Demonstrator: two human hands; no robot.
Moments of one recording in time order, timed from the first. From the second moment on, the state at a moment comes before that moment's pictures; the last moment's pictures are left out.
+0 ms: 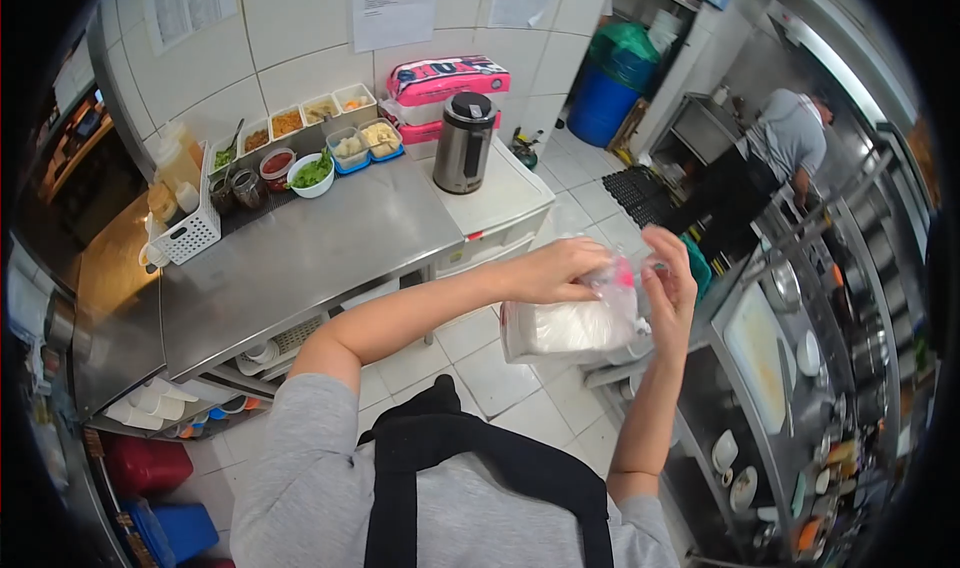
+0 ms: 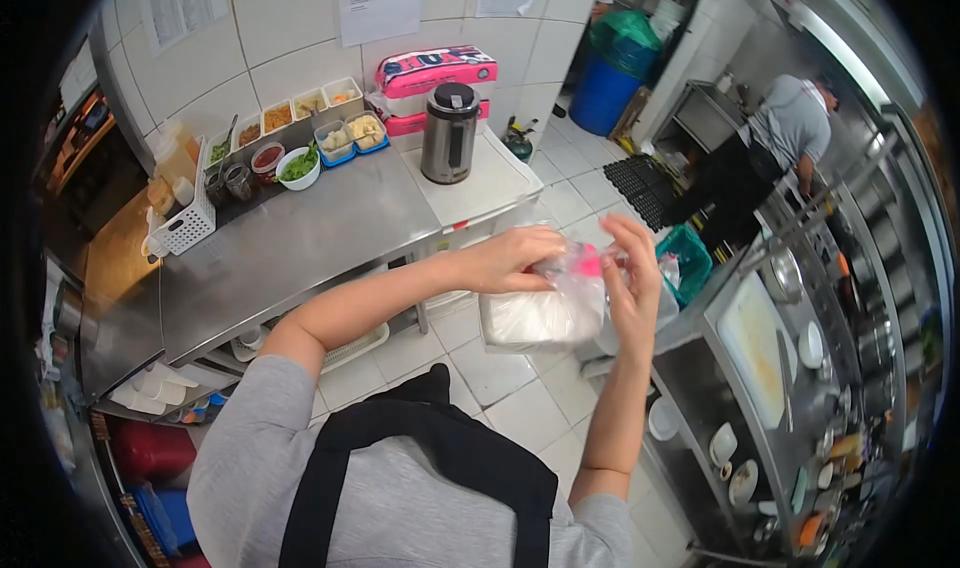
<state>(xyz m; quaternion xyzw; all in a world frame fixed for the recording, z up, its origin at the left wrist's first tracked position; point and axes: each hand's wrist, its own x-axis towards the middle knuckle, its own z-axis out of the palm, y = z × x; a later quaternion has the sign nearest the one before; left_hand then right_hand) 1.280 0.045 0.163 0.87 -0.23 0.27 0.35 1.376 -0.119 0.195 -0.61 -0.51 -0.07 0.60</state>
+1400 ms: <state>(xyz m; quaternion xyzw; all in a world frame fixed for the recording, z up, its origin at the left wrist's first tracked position) 1.415 0.545 0.250 0.55 0.36 0.75 -0.01 1.756 0.450 0.189 -0.24 -0.47 0.53 0.66</state>
